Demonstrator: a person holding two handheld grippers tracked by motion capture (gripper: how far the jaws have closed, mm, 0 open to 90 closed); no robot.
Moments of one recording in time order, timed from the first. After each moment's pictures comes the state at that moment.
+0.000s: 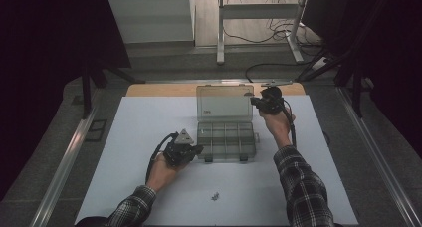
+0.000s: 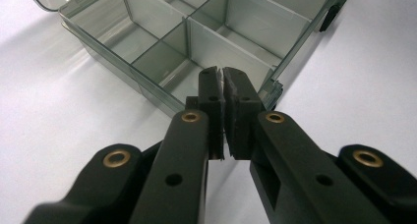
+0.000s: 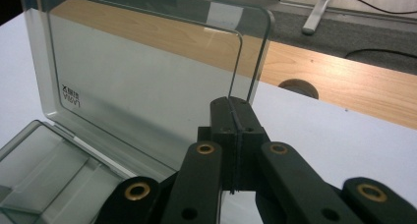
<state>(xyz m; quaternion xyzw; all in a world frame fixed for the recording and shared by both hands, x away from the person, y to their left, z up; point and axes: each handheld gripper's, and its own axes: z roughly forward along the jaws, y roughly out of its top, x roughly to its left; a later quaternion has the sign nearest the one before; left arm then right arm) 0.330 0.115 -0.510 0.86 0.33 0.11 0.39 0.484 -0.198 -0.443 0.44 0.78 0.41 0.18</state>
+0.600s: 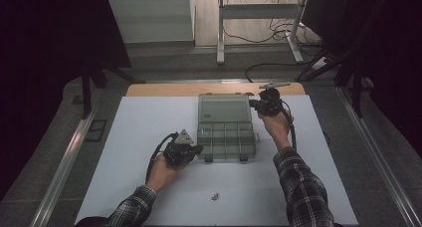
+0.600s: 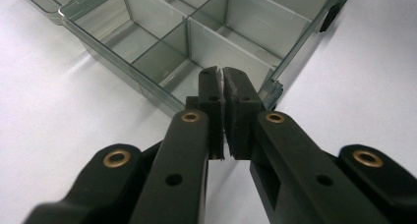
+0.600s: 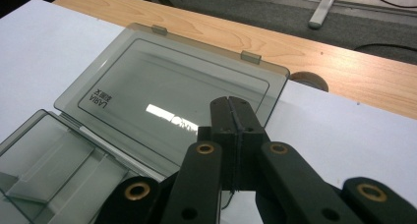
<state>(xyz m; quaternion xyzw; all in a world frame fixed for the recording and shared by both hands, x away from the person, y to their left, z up) 0.330 0.115 -0.510 0.85 0.33 0.11 0.39 0.481 -0.195 -0.447 0.44 0.79 0.40 0.17</state>
